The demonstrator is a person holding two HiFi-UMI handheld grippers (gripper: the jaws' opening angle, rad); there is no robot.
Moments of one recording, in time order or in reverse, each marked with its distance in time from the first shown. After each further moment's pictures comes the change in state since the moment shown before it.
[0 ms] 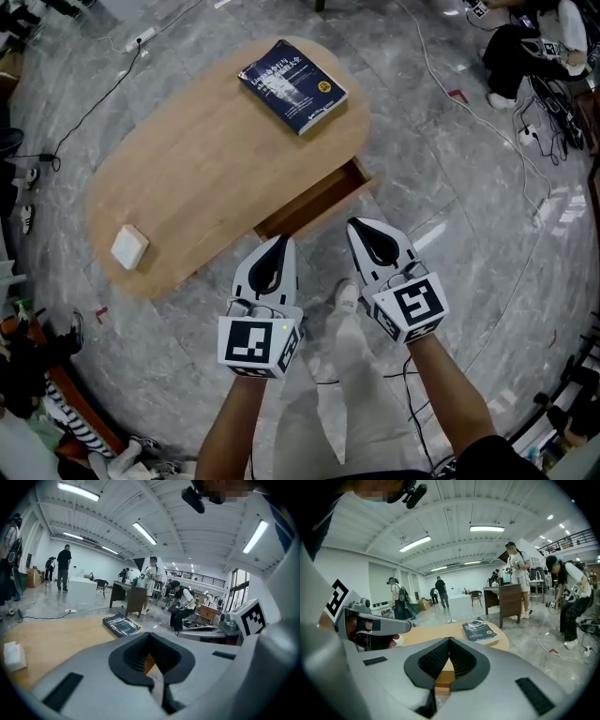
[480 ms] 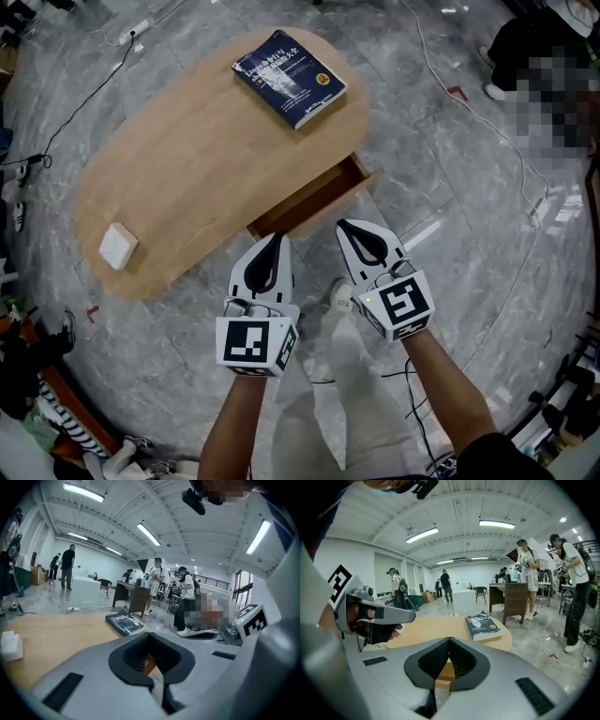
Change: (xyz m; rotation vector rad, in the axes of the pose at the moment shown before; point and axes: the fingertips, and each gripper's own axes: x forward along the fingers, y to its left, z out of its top) left arm 0.015 0.014 -0.023 -0.030 -0.022 0.033; right arm 0.024 0.003 -0.037 -0.089 0.068 0.035
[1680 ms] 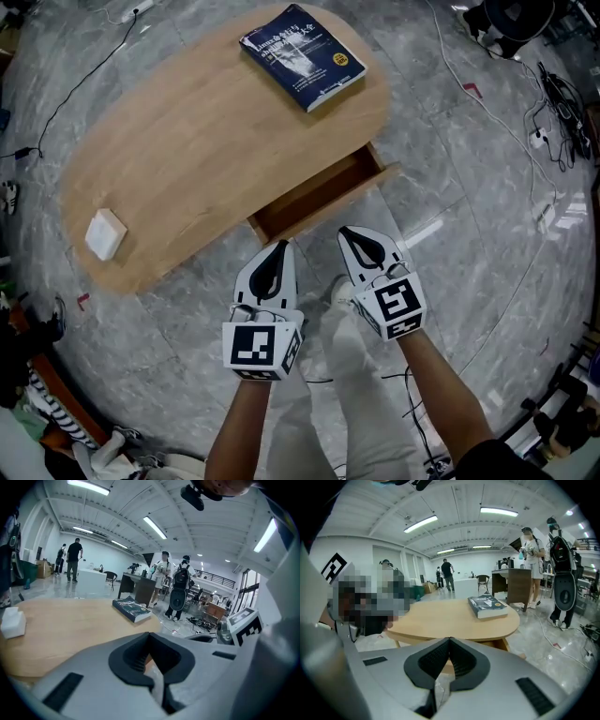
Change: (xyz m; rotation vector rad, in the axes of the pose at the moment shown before) left arm 0.009 0.023 -0.077 -0.047 0.068 0.044; right arm 0.037 0.007 -0.095 0.008 0.130 0.025
